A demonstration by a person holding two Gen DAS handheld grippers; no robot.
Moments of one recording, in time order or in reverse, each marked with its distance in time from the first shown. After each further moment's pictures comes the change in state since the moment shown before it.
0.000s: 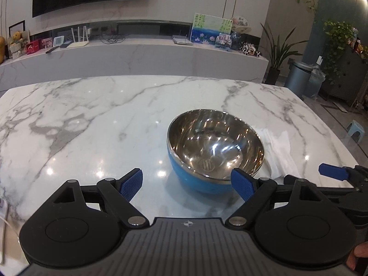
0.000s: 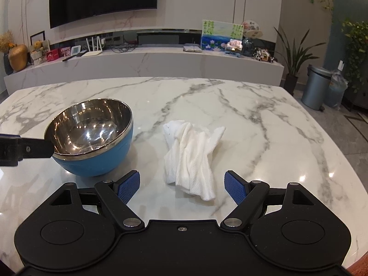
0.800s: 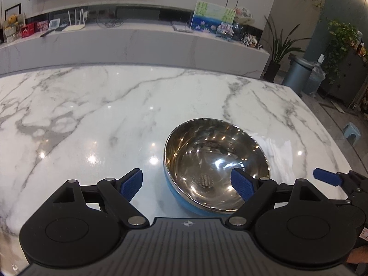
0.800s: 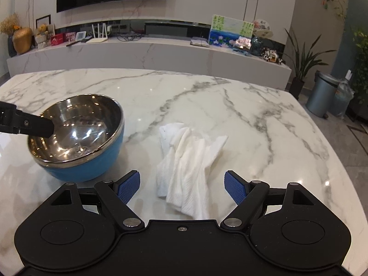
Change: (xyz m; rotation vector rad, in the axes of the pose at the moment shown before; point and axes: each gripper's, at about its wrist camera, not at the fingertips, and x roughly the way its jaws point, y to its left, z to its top) left arm 0.037 0.012 0.029 -0.059 0.122 -0.017; right arm 0.032 -0.006 0.020 -0.065 0.051 -0.003
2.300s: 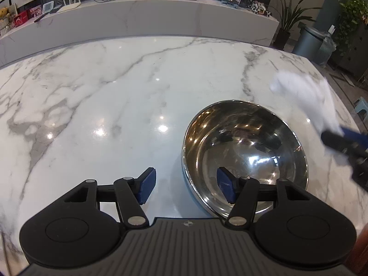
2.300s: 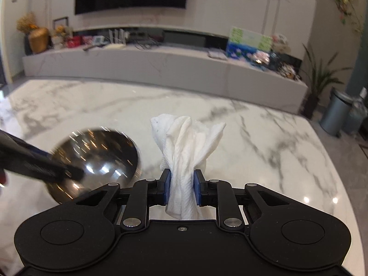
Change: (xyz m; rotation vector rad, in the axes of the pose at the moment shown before) left arm 0.041 0.011 0.017 0.051 0.167 0.049; right arm -0.012 0.014 0.056 -0.088 -0.065 0.129
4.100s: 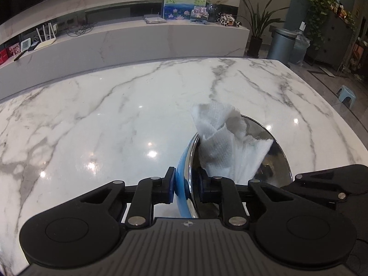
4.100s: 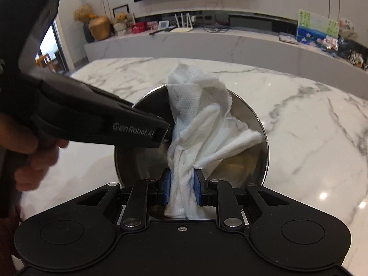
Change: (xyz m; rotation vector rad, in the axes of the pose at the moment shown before) left arm -0.007 -0.032 -0.001 0.167 -0.136 -0.046; right arm 0.030 0.038 -0.035 -0.042 0.101 0.324
